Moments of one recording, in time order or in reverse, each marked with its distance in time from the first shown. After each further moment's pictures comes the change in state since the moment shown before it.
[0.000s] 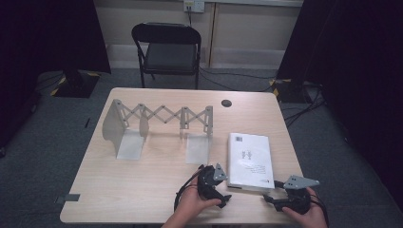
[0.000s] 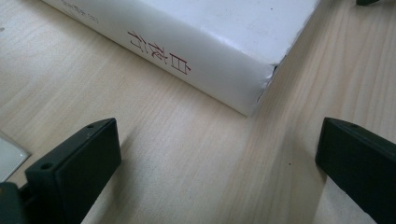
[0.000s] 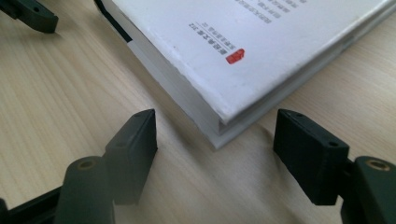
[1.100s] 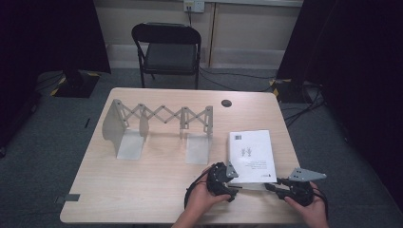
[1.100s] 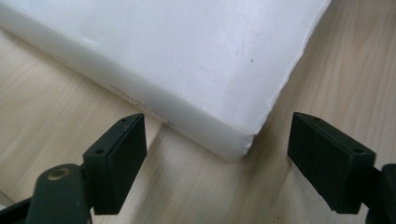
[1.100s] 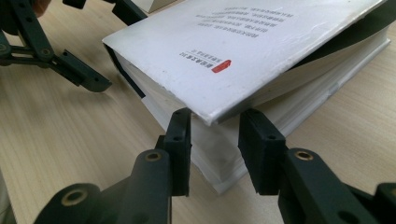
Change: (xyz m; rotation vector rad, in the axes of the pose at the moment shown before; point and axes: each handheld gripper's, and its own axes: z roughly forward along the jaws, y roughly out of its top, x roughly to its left) left arm -0.008 0.033 0.008 0.059 0.017 0.062; right arm -0.010 0.019 -0.009 -0.113 0.052 0.049
